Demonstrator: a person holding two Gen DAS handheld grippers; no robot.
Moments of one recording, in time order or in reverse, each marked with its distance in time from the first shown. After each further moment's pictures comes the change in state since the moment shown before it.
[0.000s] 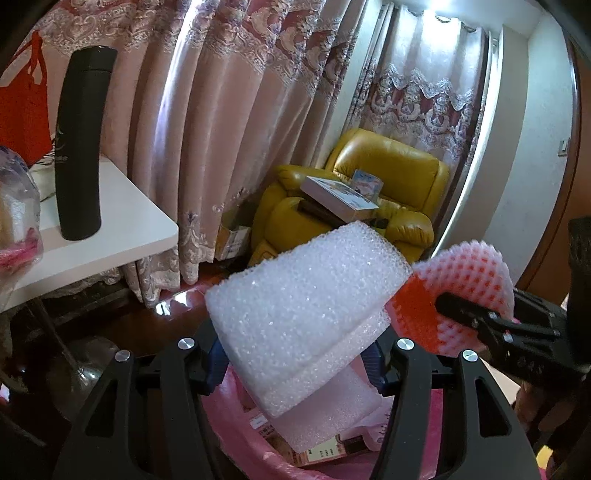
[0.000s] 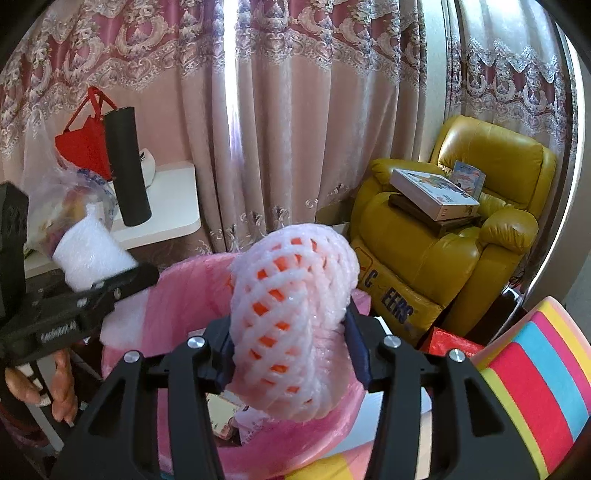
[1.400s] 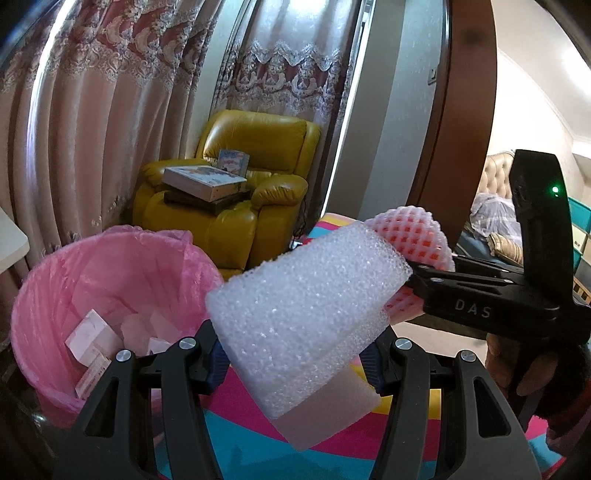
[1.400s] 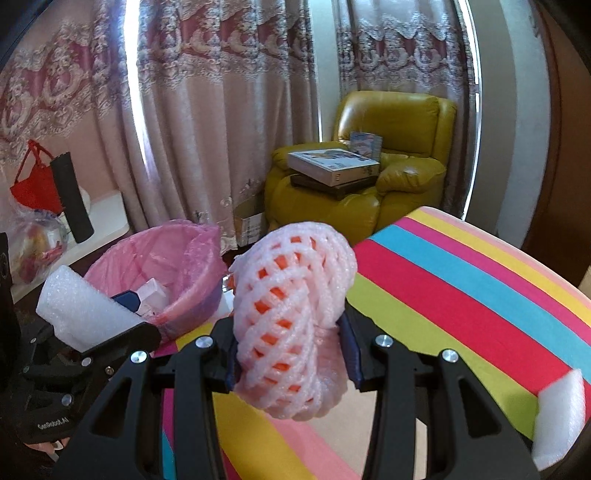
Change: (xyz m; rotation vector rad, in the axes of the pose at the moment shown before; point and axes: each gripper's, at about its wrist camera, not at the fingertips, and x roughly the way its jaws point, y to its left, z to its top) left arm -0.029 -0.166 -0.075 0.266 0.058 -0.381; right arm -0.143 -0.093 -0.106 0.249 -0.009 -0.236
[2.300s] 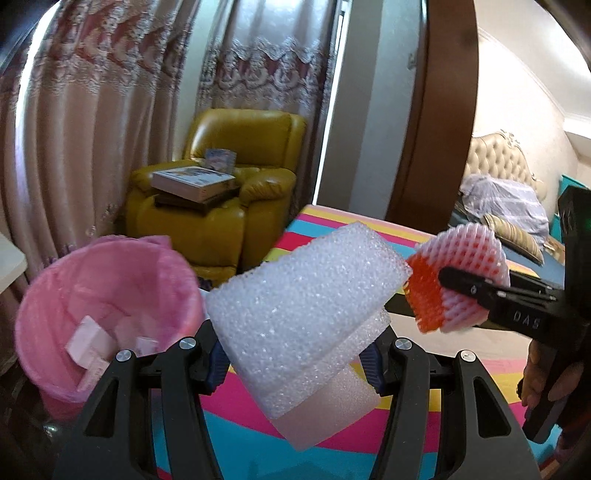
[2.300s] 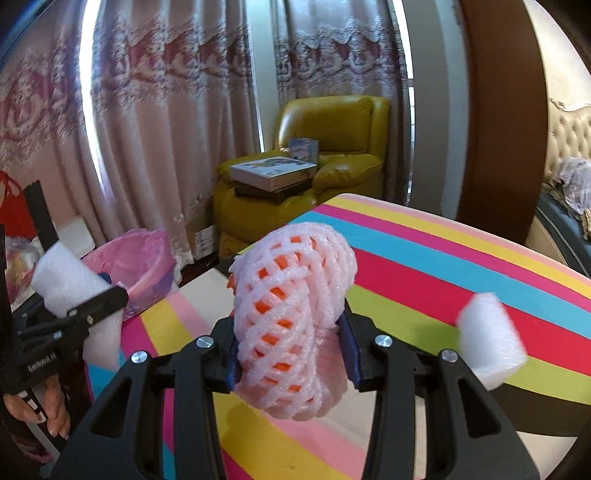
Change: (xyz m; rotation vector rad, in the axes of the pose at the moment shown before) left arm -0.005 -0.025 0.003 0.066 0.033 -0.004; right arm -0.085 -0.042 -0.053 0.122 -0.046 -0.182
